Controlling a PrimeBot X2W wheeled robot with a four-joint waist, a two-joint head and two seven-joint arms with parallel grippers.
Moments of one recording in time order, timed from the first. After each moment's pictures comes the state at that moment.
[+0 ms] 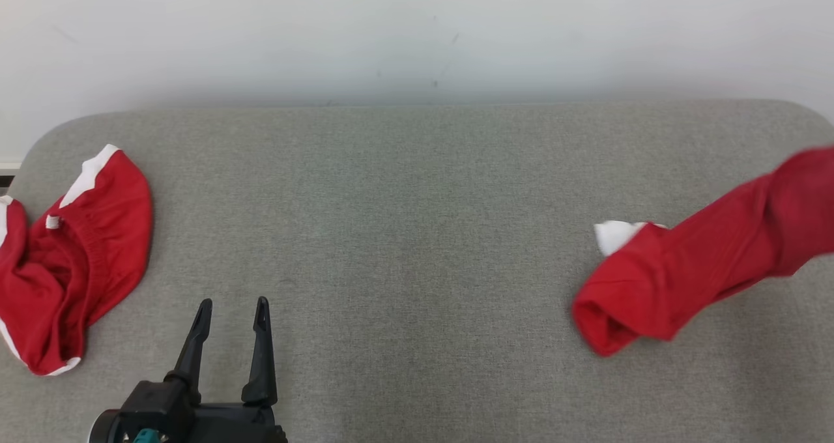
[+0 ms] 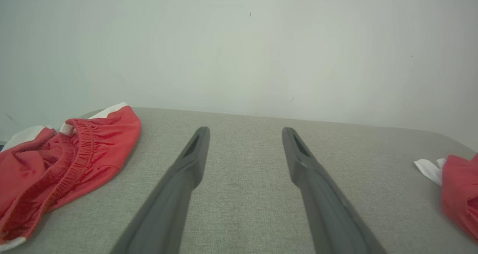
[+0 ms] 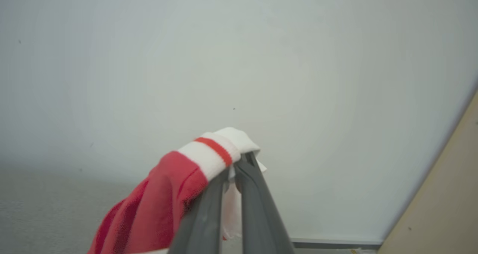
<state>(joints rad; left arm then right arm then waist) -0.06 0.05 -0.07 0.09 -0.17 0.00 -0.26 -0.41 -0.54 -0.13 0.44 0.19 0.13 -0.26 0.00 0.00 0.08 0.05</state>
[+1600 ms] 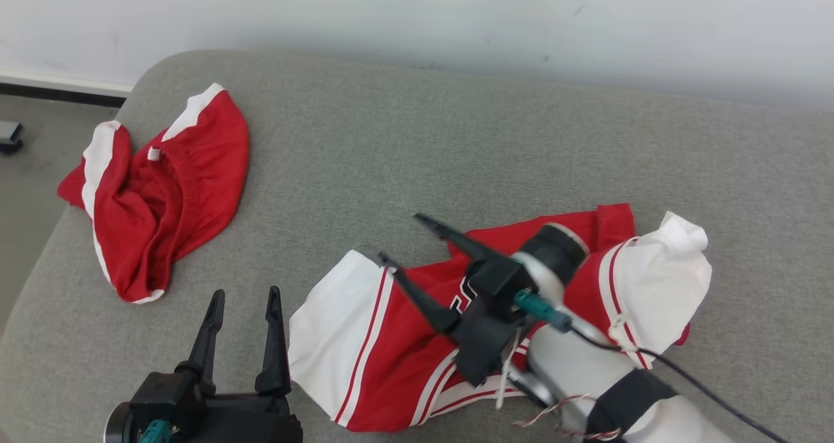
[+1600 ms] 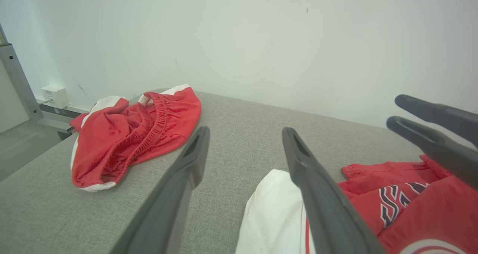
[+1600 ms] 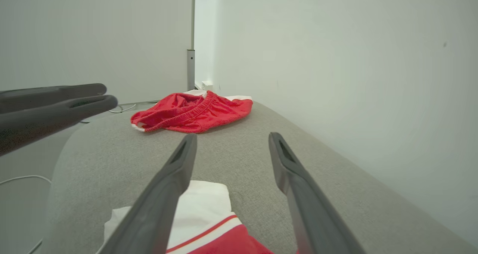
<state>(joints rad) -0.08 0.05 -0.13 0.08 -0.23 0.05 -0.26 -0.69 -0.11 0.83 0.58 0.26 0.13 -0.26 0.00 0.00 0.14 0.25</state>
